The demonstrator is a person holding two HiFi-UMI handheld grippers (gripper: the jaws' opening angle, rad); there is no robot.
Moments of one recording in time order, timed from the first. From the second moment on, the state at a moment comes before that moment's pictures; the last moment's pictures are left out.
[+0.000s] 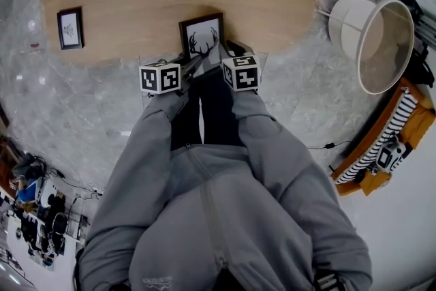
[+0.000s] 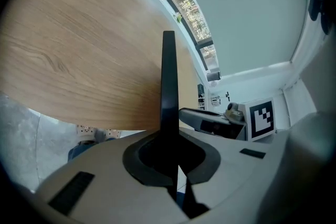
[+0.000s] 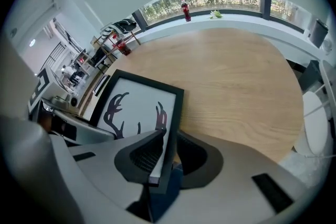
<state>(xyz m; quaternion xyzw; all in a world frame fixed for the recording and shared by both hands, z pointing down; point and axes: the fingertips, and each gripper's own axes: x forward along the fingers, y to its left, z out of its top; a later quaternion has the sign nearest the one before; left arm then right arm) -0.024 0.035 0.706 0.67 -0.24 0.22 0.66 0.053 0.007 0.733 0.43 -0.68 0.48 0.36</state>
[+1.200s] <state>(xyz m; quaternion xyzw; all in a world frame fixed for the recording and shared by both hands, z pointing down) -0.033 -0.080 0.432 0.79 -0.32 0.21 0.47 0.065 -0.072 0.429 0.47 -0.76 0.32 0.30</state>
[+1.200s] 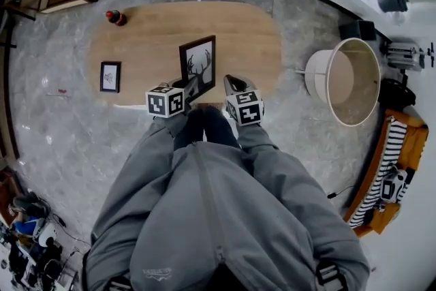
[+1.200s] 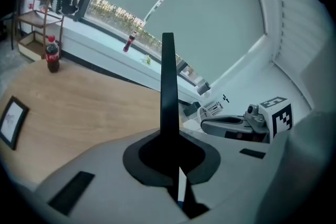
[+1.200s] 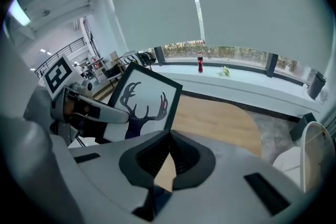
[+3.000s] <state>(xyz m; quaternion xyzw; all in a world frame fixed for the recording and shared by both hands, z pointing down) -0.065 -0.098 0.017 0.86 -0.51 0.02 0.02 0.051 -0.095 0.017 0.57 -0.82 0.01 0.05</state>
